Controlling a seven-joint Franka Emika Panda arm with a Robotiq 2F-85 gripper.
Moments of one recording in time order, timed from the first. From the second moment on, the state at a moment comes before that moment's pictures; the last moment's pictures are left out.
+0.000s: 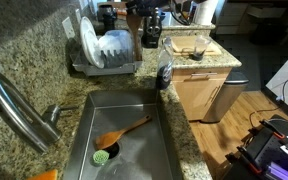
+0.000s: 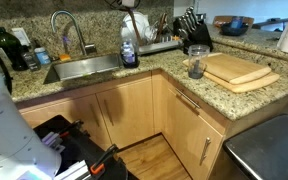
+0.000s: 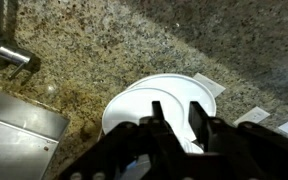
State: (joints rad) arm 0.18 0.44 0.10 -1.47 1.42 2.56 0.87
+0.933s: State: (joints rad) arm 0.18 0.44 0.07 -1.47 1.33 2.60 0.89
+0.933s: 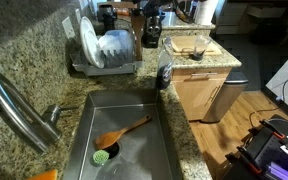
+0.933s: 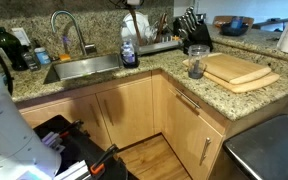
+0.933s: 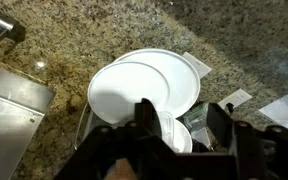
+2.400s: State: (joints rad) arm 0.15 0.46 0.06 -1.47 1.23 2.59 1.09
